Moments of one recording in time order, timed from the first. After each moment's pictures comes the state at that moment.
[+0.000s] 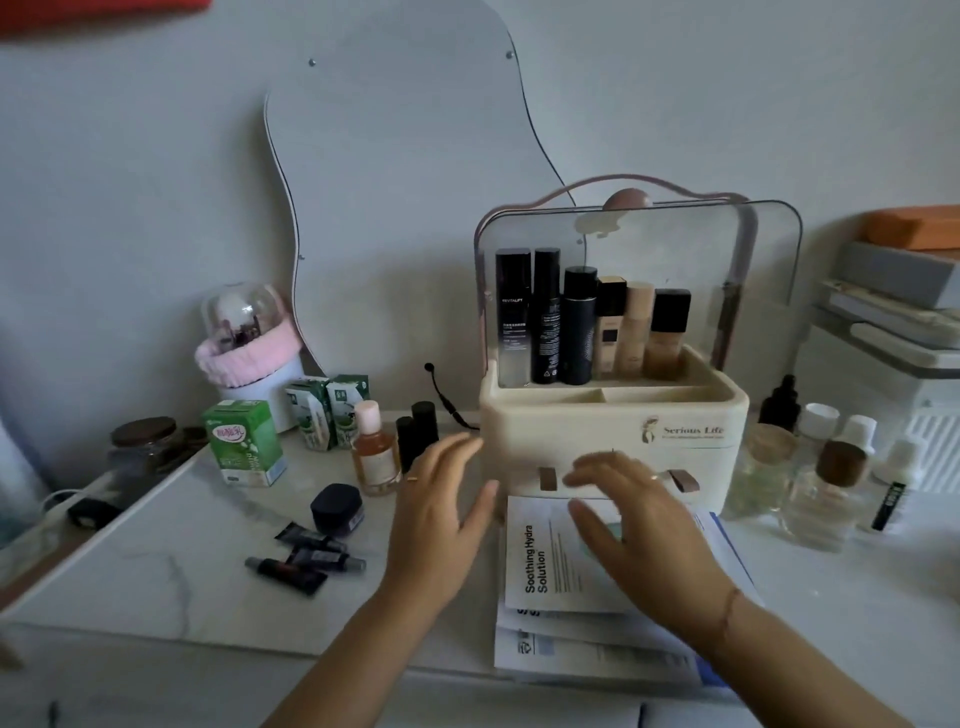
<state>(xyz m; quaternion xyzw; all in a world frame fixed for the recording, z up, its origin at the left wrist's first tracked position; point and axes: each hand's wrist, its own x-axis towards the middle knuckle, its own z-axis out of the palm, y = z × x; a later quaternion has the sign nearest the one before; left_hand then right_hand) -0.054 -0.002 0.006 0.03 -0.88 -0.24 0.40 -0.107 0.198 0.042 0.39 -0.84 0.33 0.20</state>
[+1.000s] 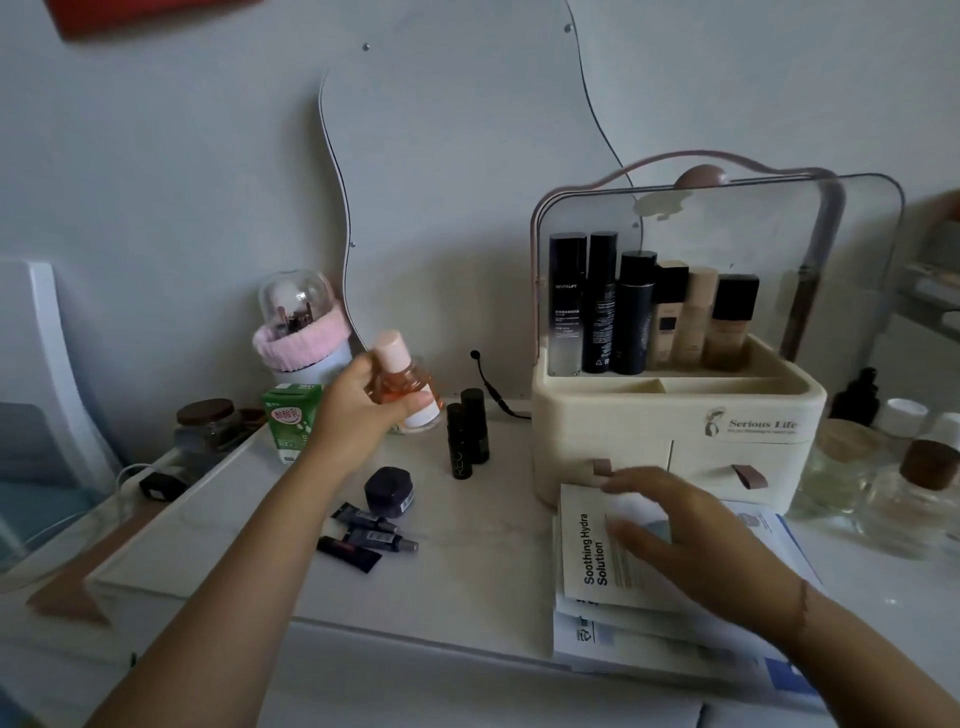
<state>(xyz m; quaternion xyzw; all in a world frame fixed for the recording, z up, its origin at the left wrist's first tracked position) -0.044 -0.126 0.076 0.10 -0.78 -0.51 0.34 -0.111 0.192 0.036 0.40 -0.86 0.32 0.03</state>
